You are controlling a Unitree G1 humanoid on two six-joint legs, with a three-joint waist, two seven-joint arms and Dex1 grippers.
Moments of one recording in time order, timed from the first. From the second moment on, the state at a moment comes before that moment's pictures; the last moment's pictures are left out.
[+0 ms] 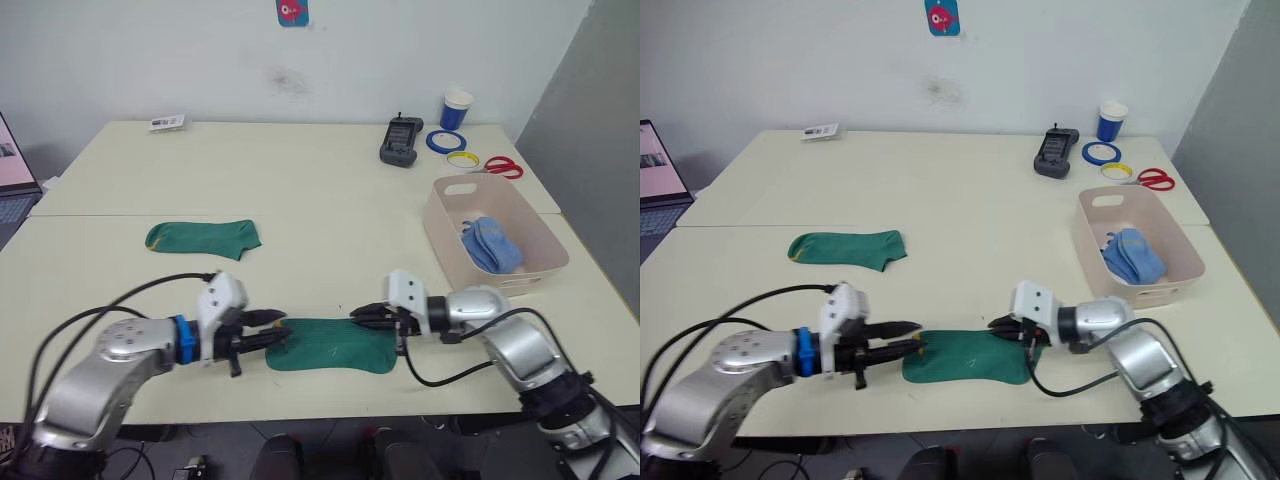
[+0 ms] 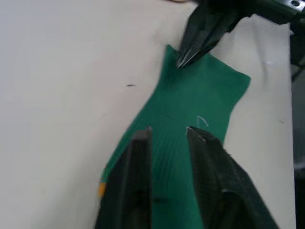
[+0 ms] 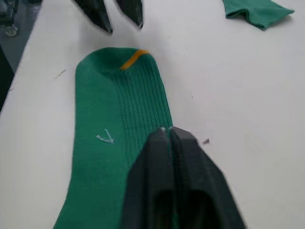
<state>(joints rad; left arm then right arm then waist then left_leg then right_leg) -0.08 0.78 -0.05 -0.38 -0.45 0.49 -0.99 -0.42 -0.47 0.41 -0.13 0.16 0.33 1.00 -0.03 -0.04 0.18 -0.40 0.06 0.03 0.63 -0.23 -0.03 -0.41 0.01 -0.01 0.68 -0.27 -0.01</state>
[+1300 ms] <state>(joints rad) 0.09 0.81 0.02 -0.27 -0.37 0.38 -1.04 -0.18 -0.67 0.33 -0.20 0.14 0.21 1.05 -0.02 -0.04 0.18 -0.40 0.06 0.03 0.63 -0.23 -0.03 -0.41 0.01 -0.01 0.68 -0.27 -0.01</state>
